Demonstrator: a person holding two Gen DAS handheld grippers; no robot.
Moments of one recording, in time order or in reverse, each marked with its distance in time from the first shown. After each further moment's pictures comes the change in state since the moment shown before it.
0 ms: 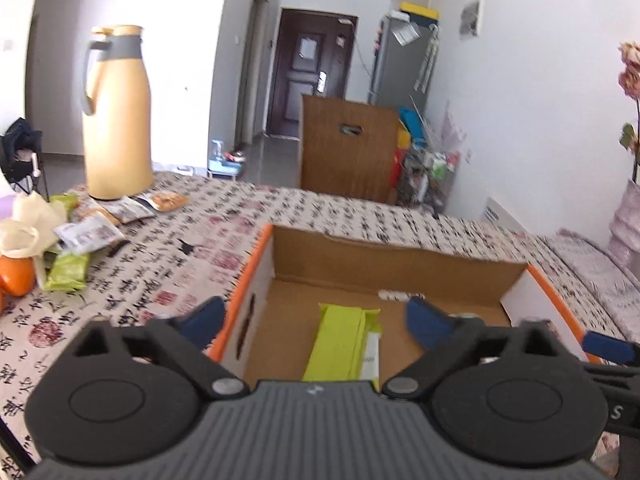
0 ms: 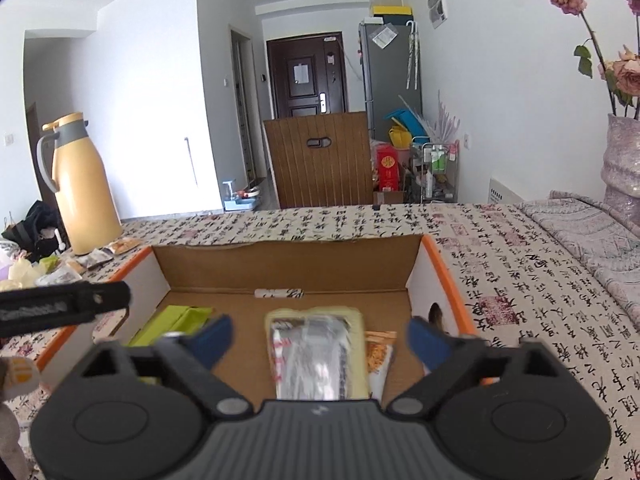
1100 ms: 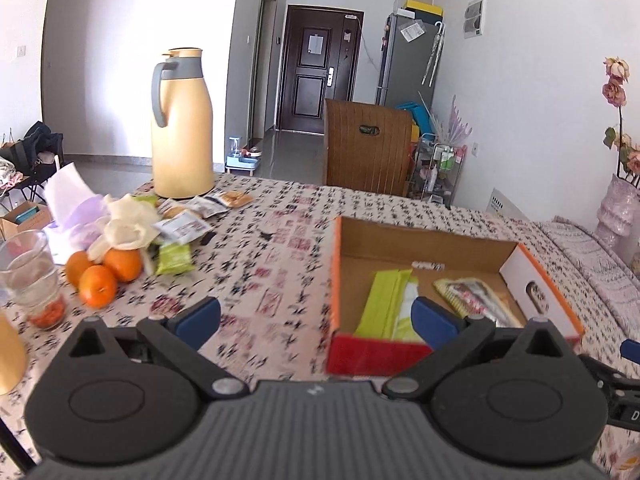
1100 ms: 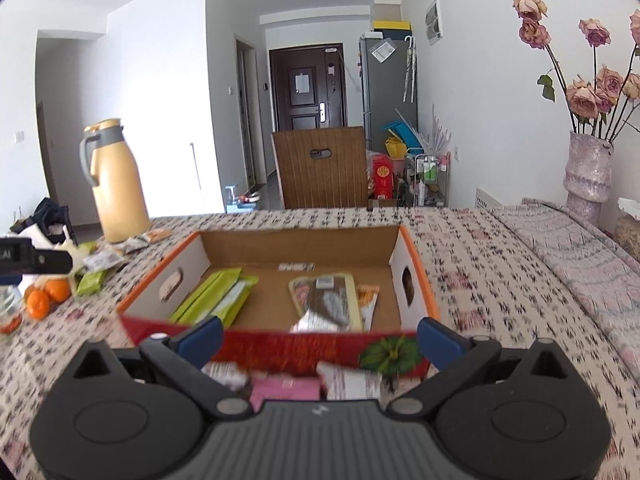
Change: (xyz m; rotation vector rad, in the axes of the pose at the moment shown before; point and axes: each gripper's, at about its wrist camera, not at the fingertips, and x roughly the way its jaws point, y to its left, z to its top) left arm -0.140 0.073 -0.001 0.034 0.036 0.028; right arm -0.145 0.023 -0.043 -0.027 -0.016 -0.013
